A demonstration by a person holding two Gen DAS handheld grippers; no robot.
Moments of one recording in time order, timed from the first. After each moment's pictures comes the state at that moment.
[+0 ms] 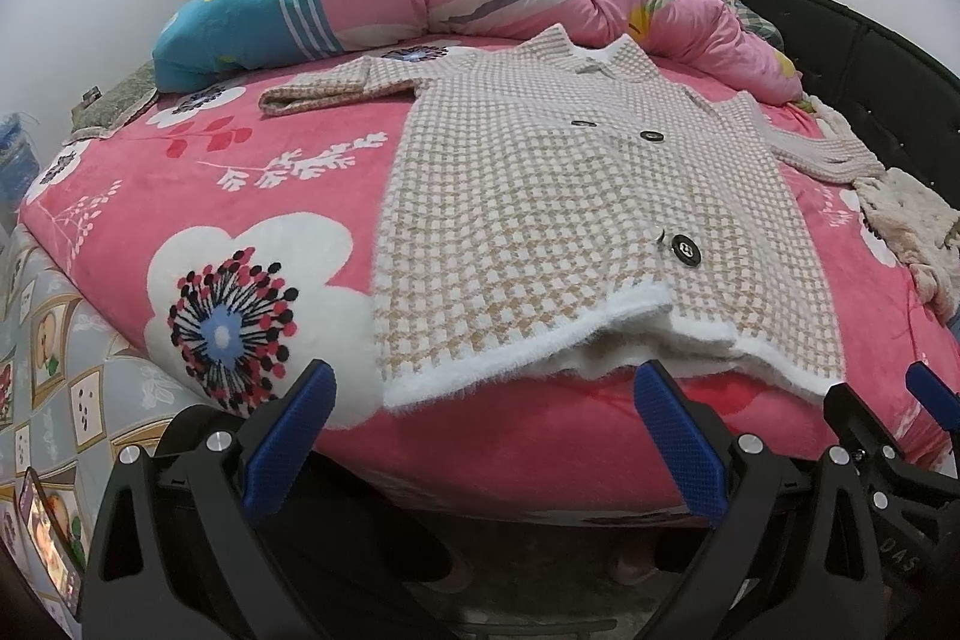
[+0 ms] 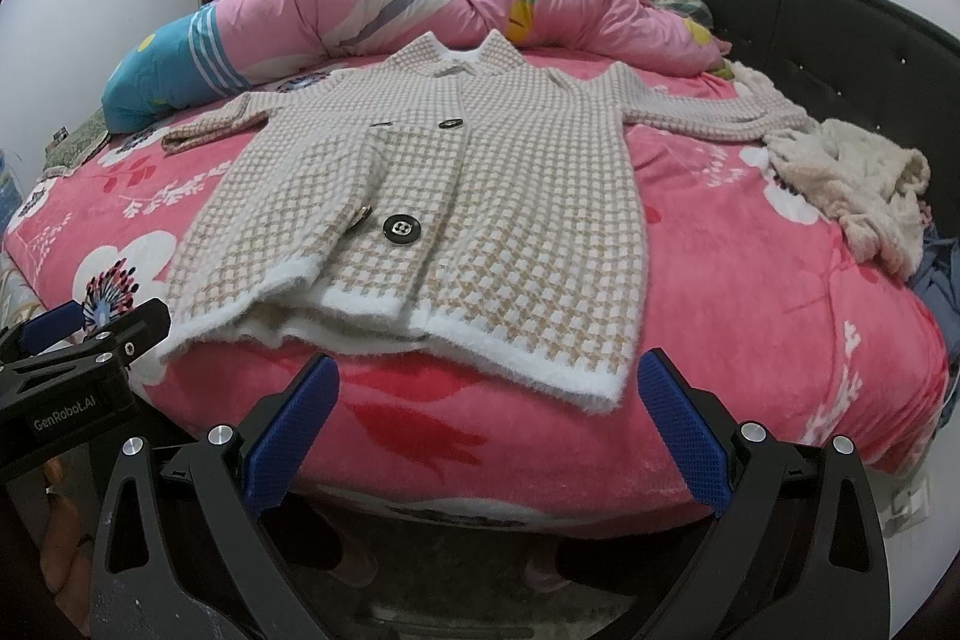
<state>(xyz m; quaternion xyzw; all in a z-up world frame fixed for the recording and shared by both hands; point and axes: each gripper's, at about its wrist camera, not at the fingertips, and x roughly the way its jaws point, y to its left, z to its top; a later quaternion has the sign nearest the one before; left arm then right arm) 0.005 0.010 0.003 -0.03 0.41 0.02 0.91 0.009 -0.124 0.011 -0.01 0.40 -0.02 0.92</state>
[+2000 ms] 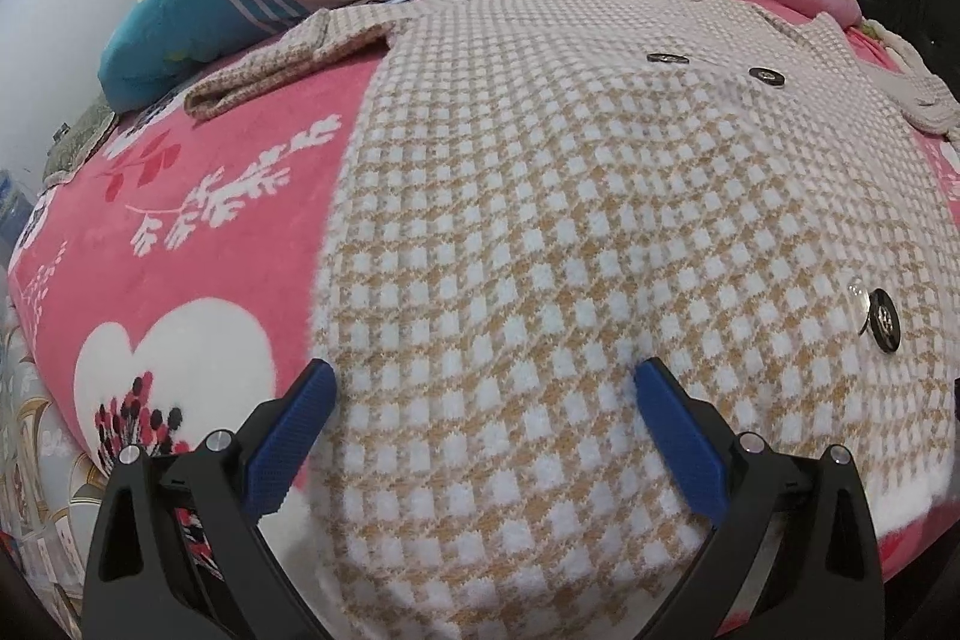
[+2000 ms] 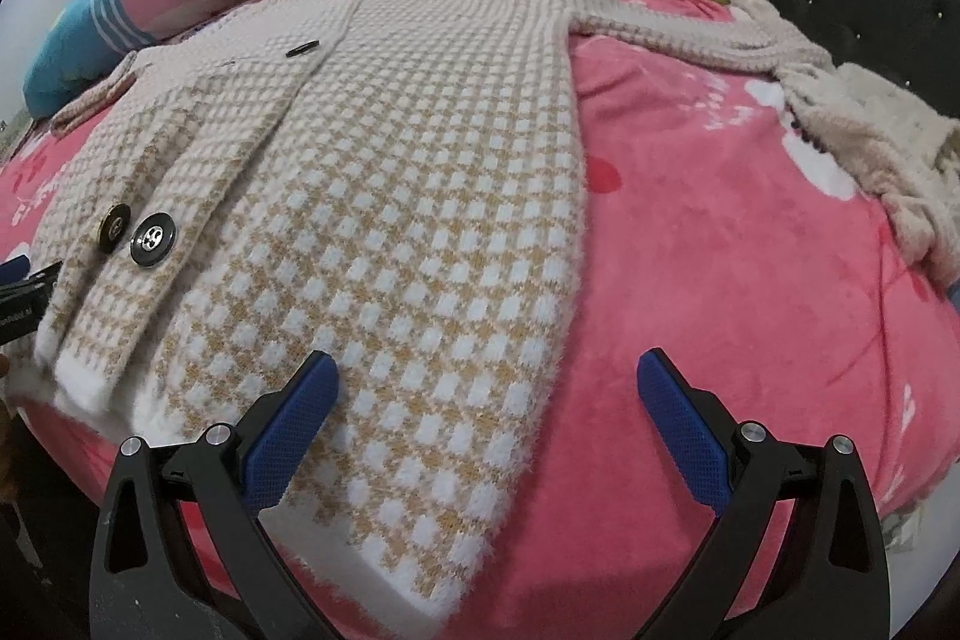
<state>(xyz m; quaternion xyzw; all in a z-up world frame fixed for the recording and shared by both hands) 0.150 0.014 -0.077 0.05 0.47 0.04 0.88 0.117 -0.208 -0.068 -0.01 0.47 -0.05 0.88</state>
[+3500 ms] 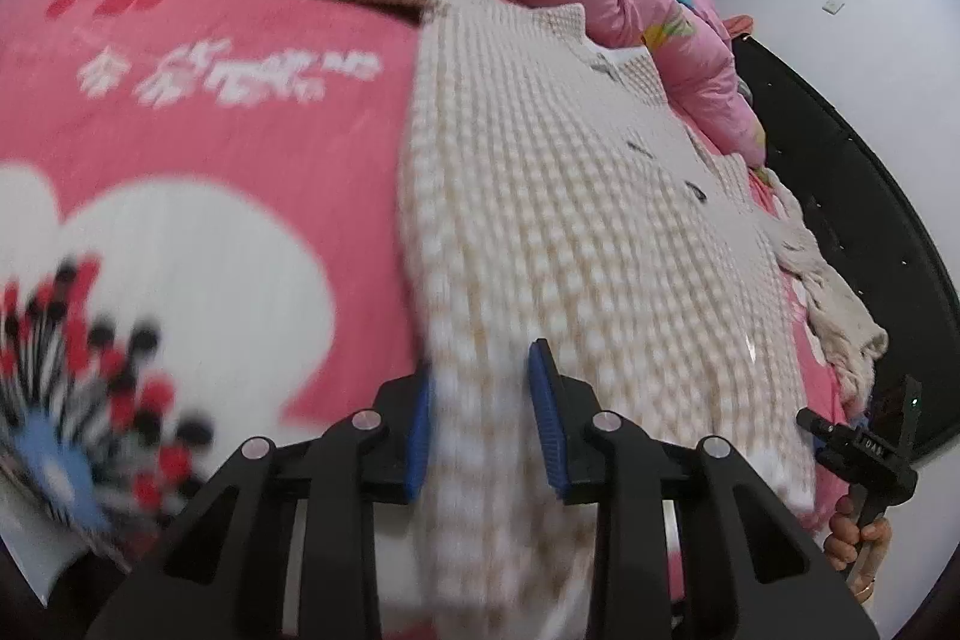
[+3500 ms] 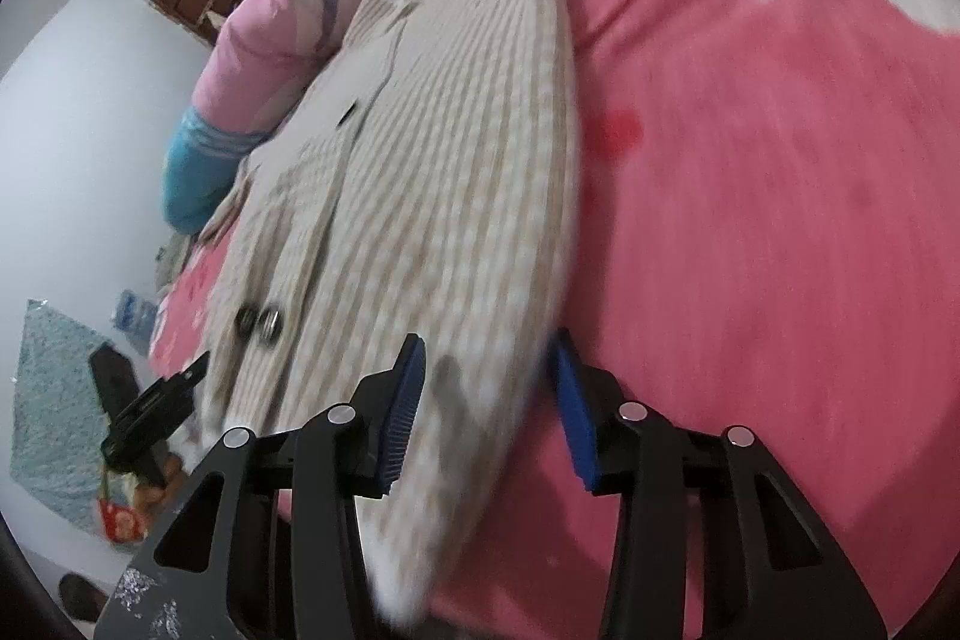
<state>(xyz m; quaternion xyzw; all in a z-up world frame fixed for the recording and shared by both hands) 0.111 0.118 -0.082 -0.22 0.45 -0.11 0.86 0.118 -0.288 -0.080 0.26 0.50 0.14 0.81</state>
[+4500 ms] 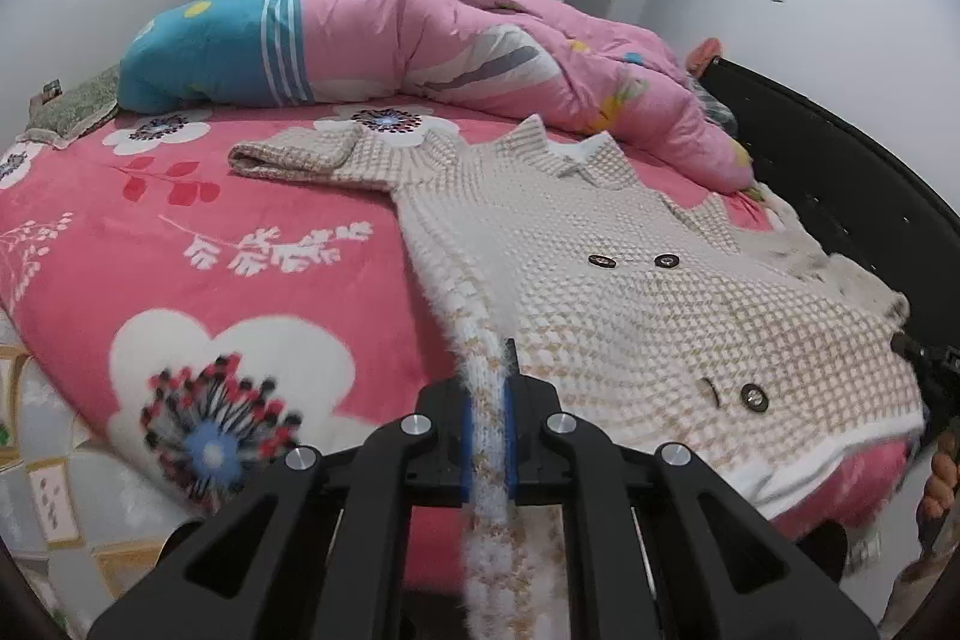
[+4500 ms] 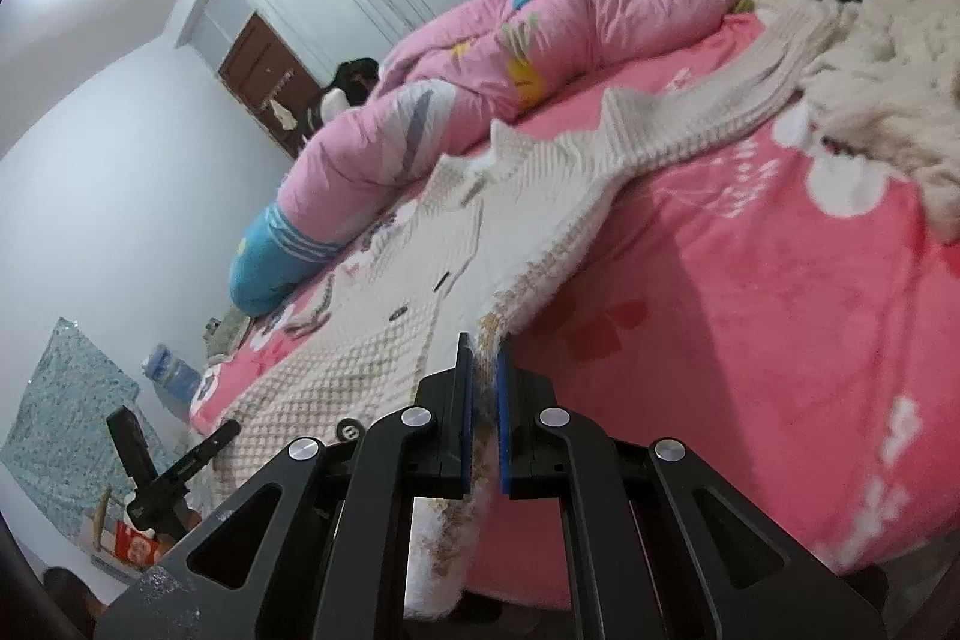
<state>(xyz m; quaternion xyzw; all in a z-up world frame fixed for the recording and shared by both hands) 0.023 0.083 0.037 -0.10 0.35 -0.06 0.93 0.068 -0.319 0.055 0.26 0.35 0.14 0.89</state>
